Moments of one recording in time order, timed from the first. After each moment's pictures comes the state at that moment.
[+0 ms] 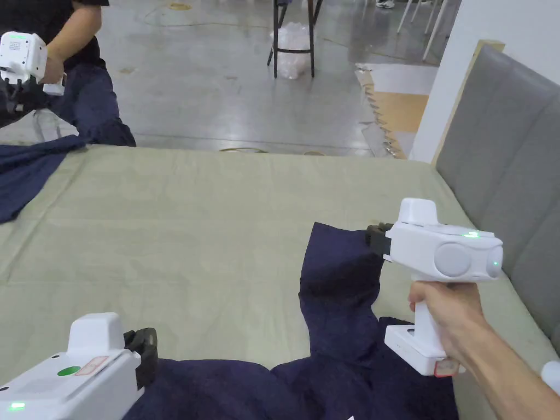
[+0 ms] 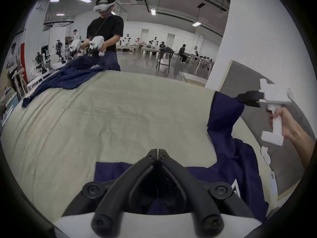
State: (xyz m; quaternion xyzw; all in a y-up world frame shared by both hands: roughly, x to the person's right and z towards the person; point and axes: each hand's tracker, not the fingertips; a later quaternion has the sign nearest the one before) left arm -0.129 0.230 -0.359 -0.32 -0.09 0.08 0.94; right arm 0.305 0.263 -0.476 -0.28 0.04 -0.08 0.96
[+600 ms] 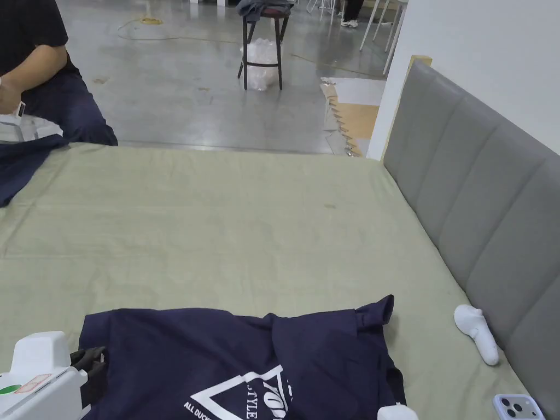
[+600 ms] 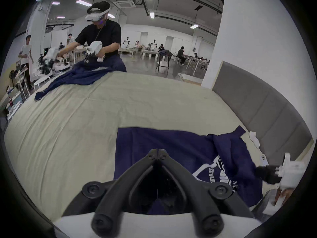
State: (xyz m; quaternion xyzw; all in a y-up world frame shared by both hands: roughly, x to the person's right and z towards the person) left arm -0.159 0.226 -0.224 -0.34 -0.10 0.08 0.93; right arm 0.251 0.147 -0.112 -0.39 0.01 -0.05 0.92
